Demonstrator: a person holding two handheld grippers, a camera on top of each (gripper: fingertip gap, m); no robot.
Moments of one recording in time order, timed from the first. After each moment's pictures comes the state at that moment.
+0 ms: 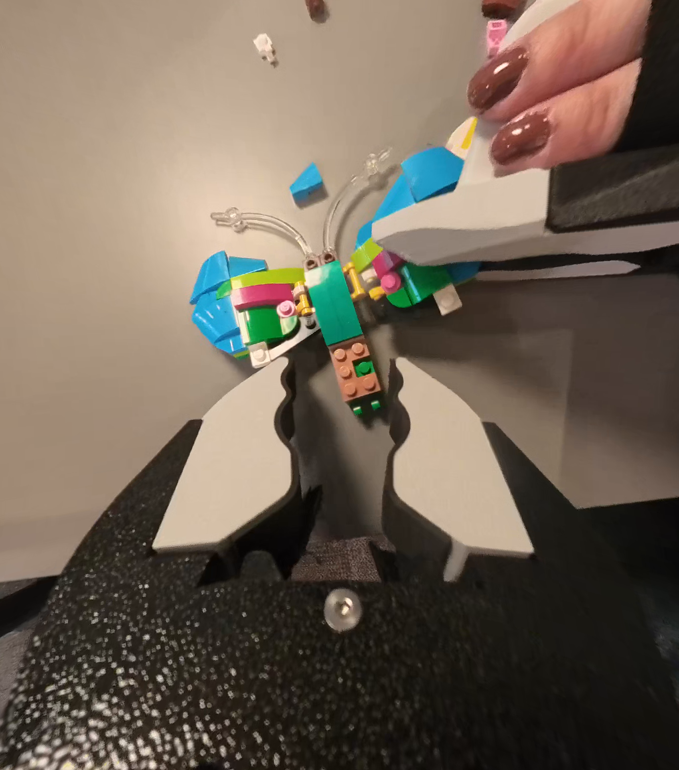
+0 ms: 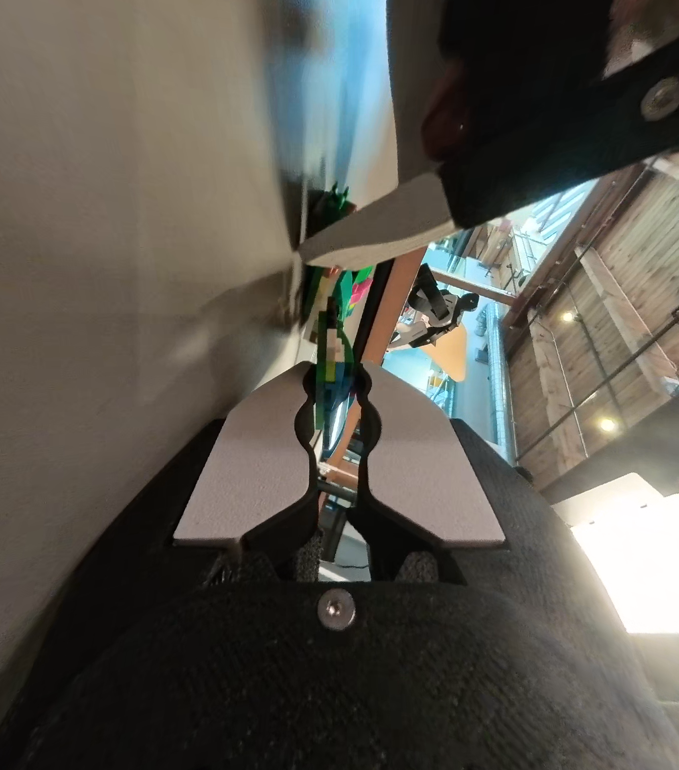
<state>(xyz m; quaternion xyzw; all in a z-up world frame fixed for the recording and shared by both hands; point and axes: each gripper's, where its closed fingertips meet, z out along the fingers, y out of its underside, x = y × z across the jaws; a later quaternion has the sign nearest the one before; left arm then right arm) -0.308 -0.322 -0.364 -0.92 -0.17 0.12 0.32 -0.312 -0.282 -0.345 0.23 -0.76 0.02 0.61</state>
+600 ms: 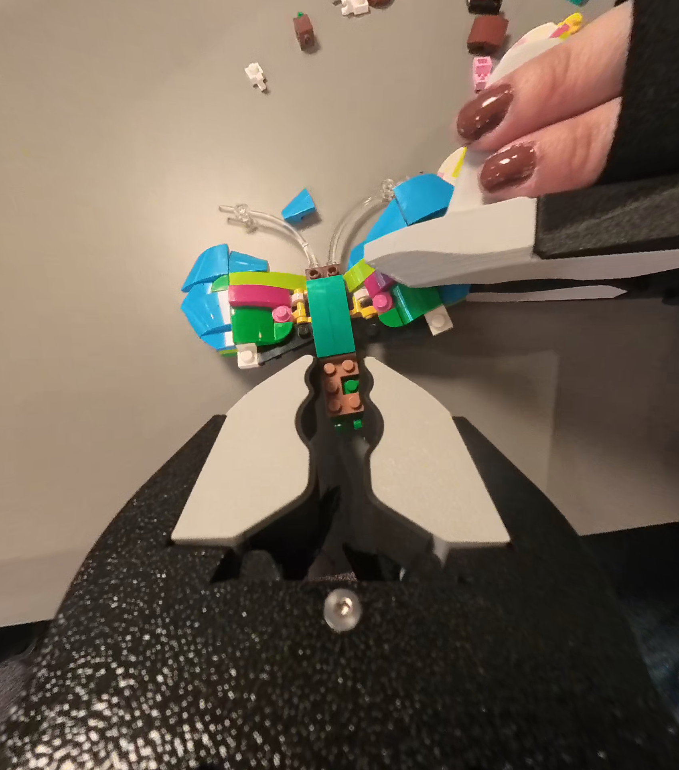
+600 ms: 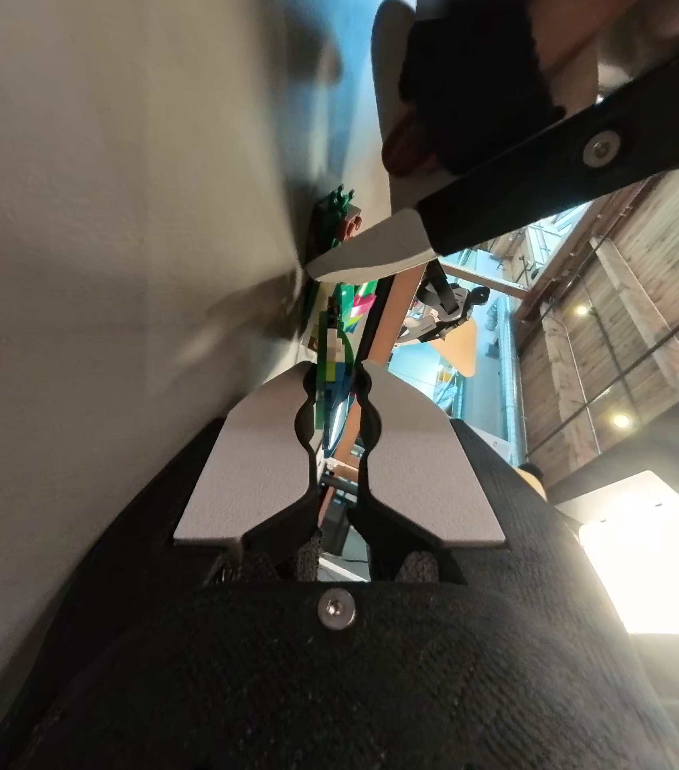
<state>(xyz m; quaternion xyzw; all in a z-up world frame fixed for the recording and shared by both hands) -0.311 -0.310 -0.366 -0.92 -0.17 0.10 0.35 -0.314 -0.279 -0.346 0.22 -0.77 0.02 0.60</state>
